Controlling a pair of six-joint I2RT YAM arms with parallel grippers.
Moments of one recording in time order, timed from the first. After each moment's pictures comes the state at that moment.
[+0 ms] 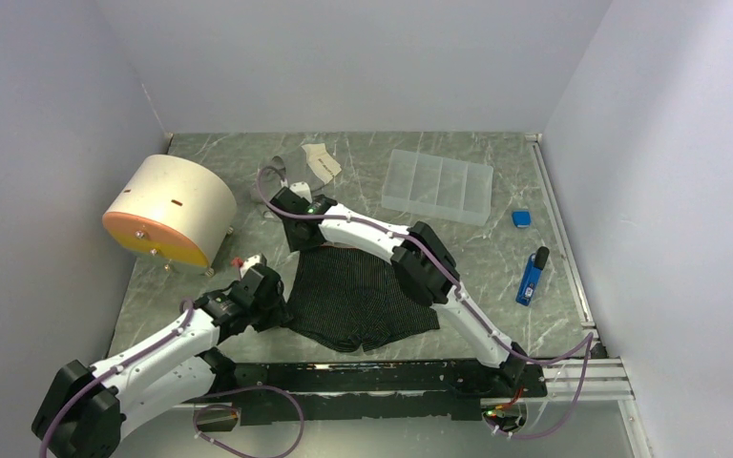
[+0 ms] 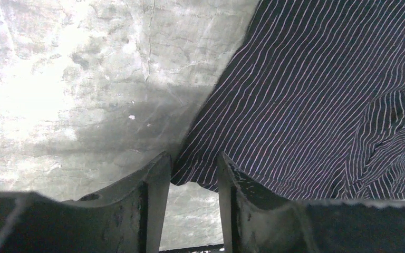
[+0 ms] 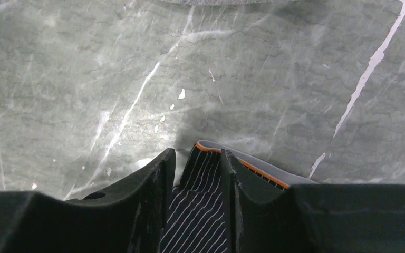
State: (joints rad) left arm -0.63 0.87 0.37 -0.53 -0.13 -0.96; right arm 0.97 2.44 2.13 -0.72 0.24 0.59
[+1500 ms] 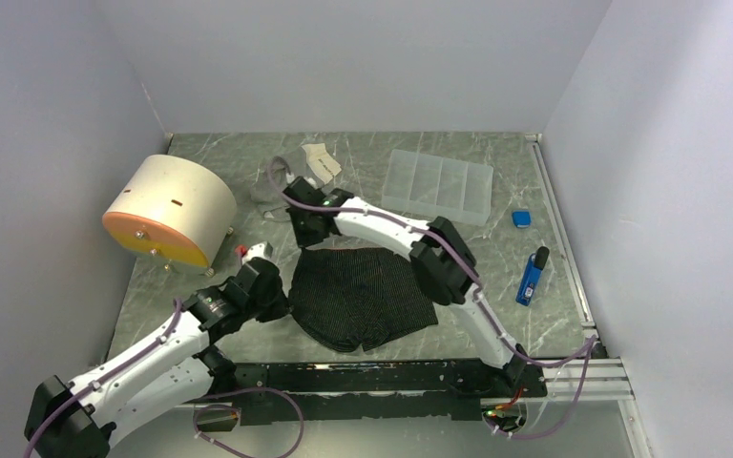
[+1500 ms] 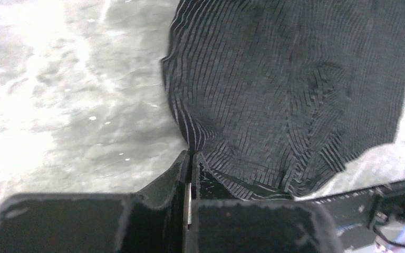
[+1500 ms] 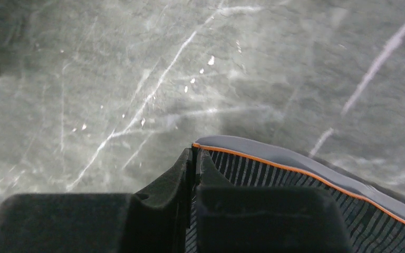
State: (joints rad) left arm -0.70 0.78 0.48 -0.62 -0.16 -0.91; right arm 0.94 2.35 2.04 -0.68 0.09 0.56
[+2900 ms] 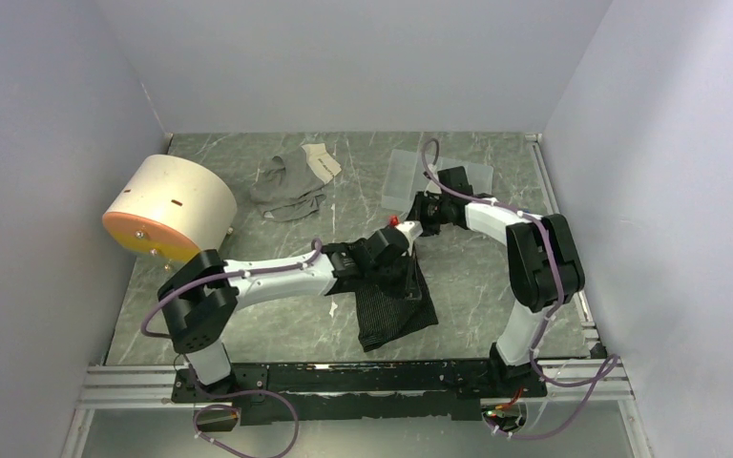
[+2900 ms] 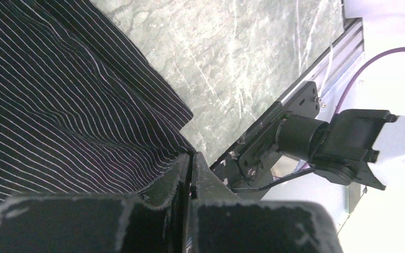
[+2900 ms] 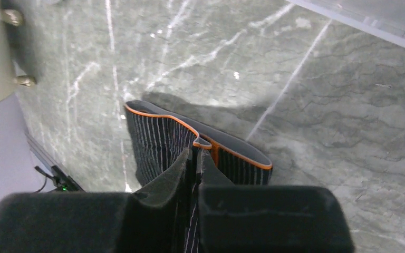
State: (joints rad) left arm -1.09 1.69 1.16 -0.17 0.14 -0.82; right arm 0.26 1.78 1.07 -0.20 -0.53 0.48
